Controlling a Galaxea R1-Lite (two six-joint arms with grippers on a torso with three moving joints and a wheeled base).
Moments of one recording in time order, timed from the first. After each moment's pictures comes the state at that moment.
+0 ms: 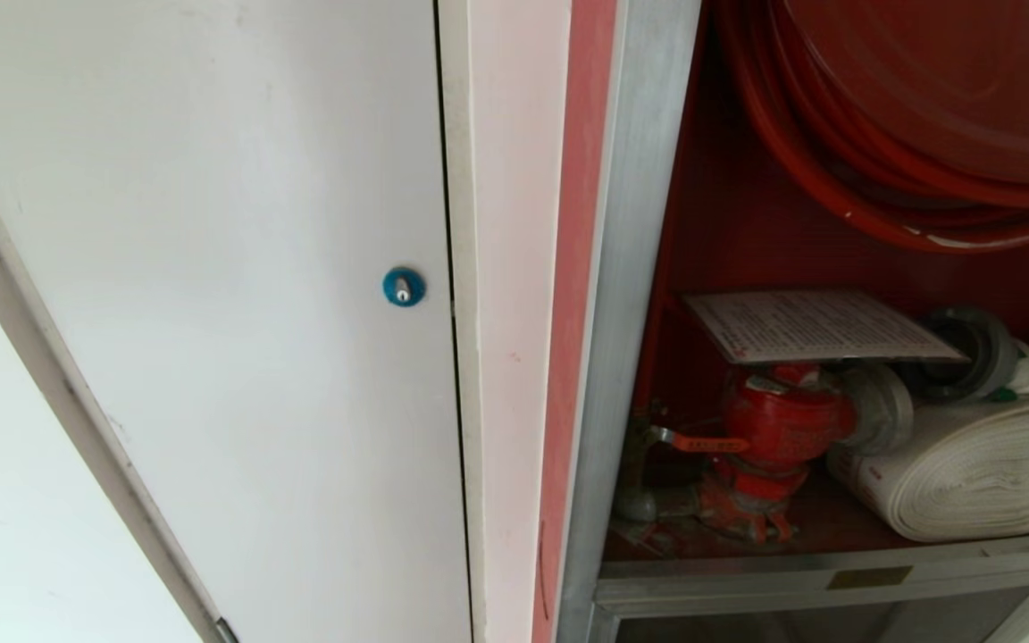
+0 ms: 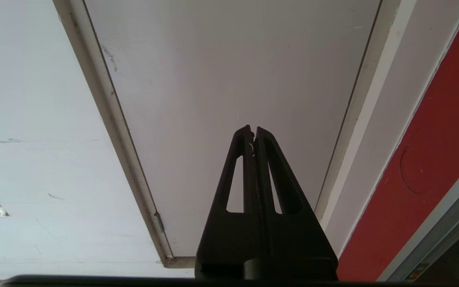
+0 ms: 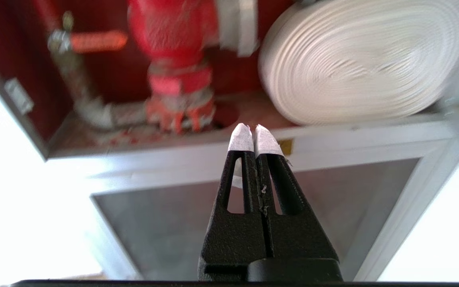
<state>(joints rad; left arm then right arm) 0.00 0.00 0.00 -0.02 0.00 0.00 0.01 0.00 -0.06 0.04 -0.08 0.08</state>
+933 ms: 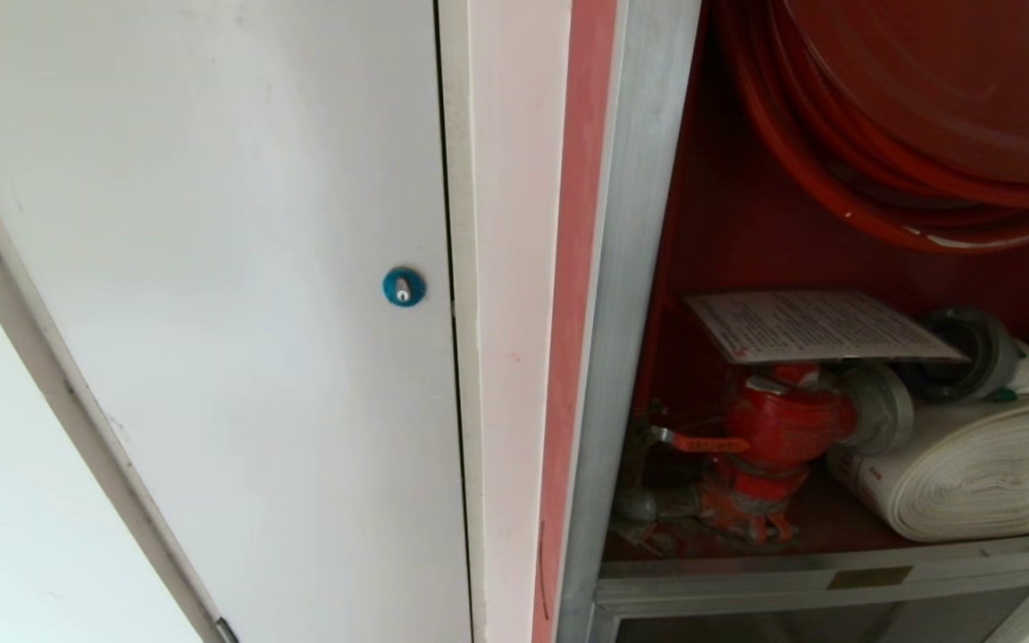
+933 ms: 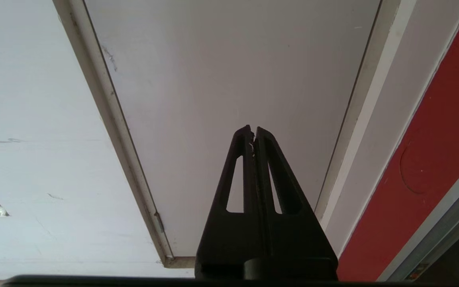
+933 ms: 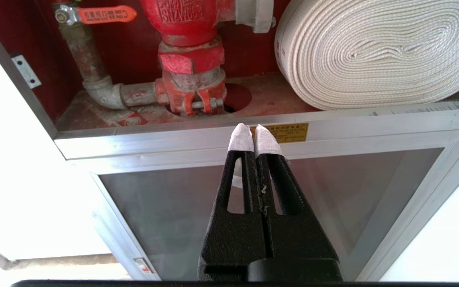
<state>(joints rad) 0.00 0.00 0.00 -0.02 0.00 0.00 0.01 0.00 -0.02 0.04 -0.04 0.08</state>
